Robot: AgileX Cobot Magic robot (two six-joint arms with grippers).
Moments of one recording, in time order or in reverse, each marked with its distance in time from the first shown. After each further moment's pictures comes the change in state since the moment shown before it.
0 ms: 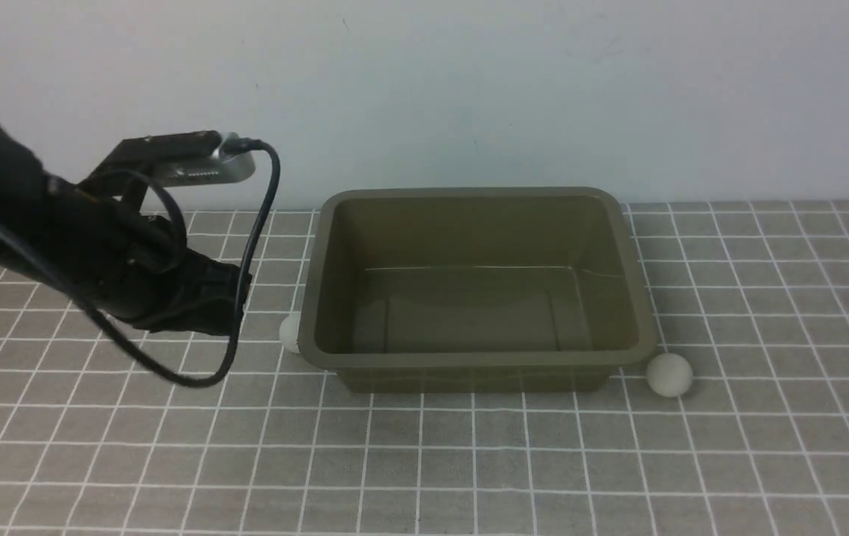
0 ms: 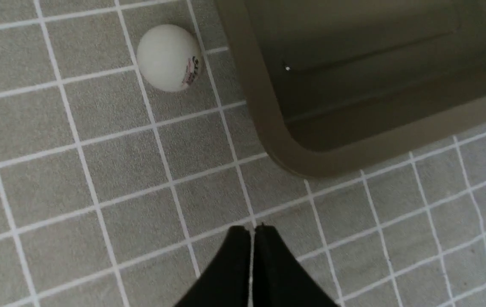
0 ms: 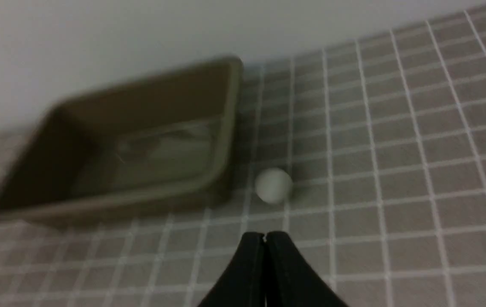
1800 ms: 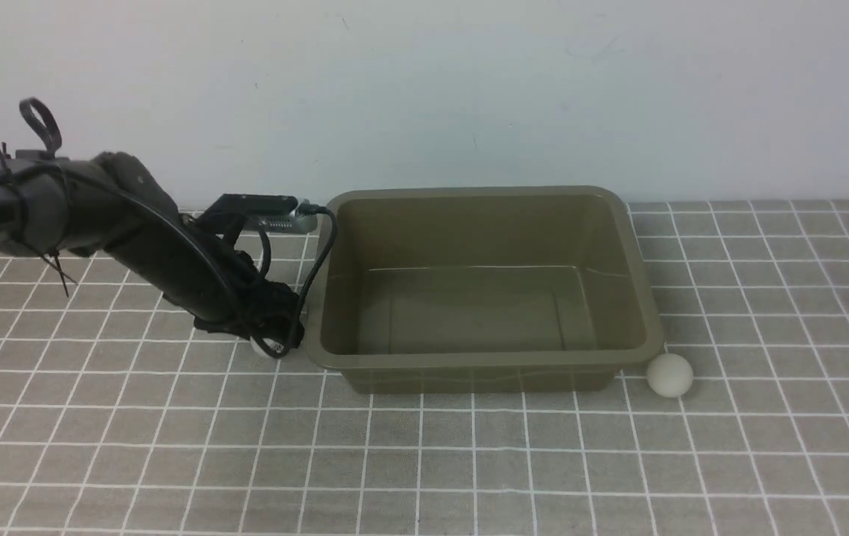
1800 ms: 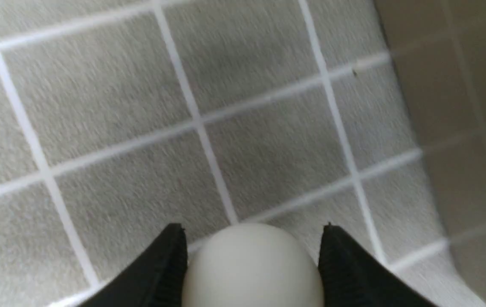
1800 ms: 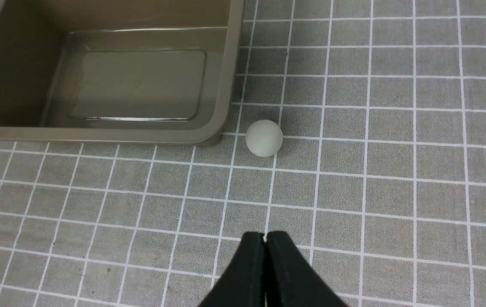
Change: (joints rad) right arm 0.004 0.348 -0.327 0.045 0.201 -0.168; left arm -0.001 0.486 -0.271 -0.017 -0.107 0.171
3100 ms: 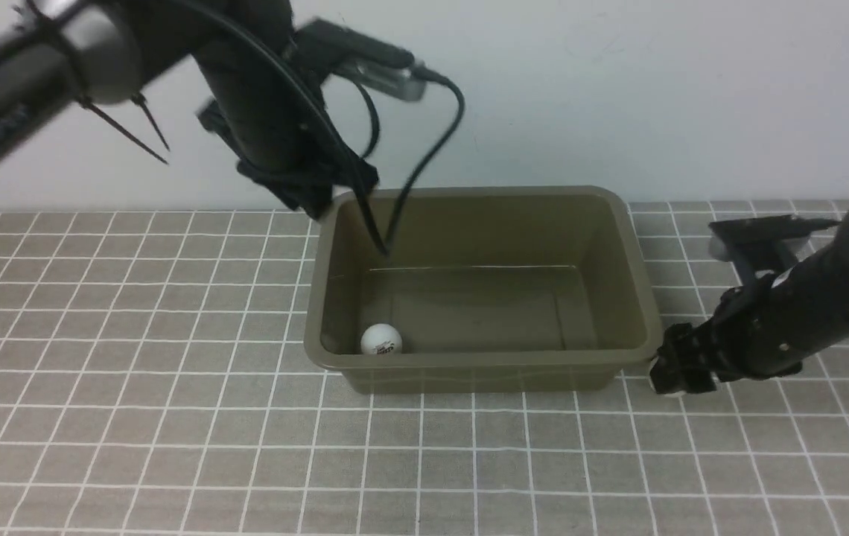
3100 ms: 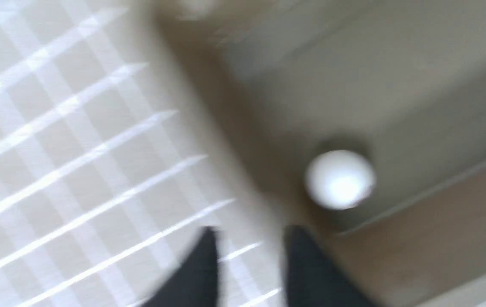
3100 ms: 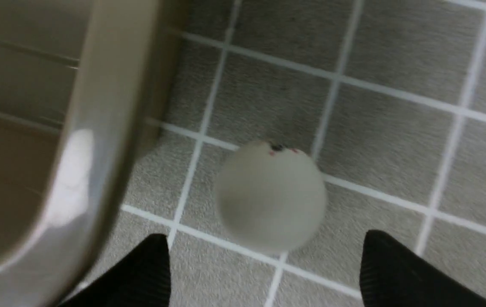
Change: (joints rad) right arm 0.098 0.947 -0.008 0.194 -0.527 -0.388; left arm -0.299 -0.140 -0.510 0.636 0.481 -0.506
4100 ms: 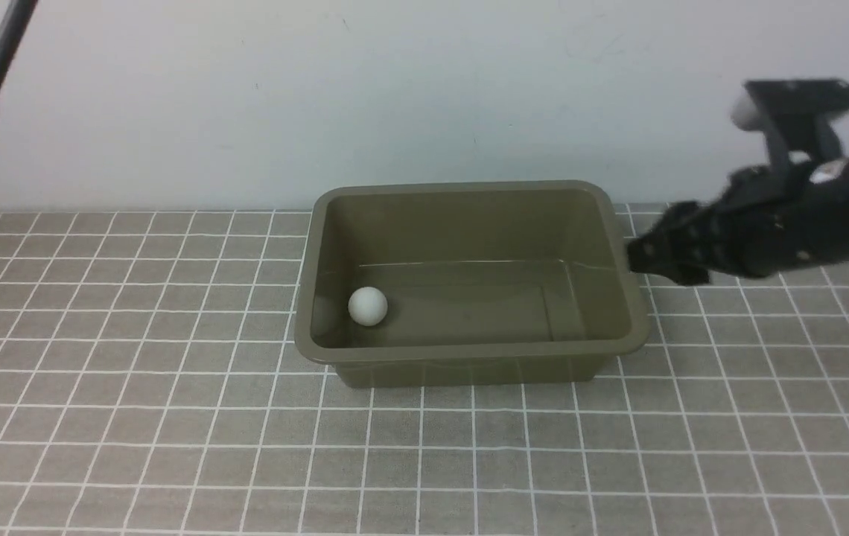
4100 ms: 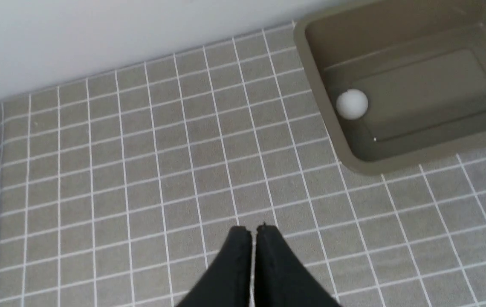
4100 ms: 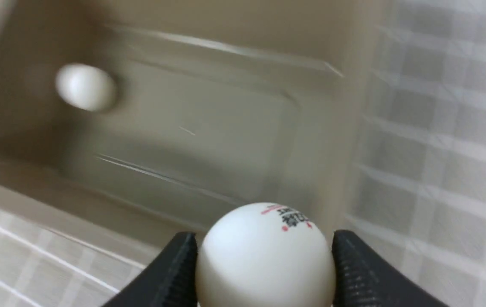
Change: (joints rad) right arm 0.118 -0.268 -0.101 0.138 0.002 -0.024; left arm 0.010 -0.947 0.554 0.108 -0.006 -0.214
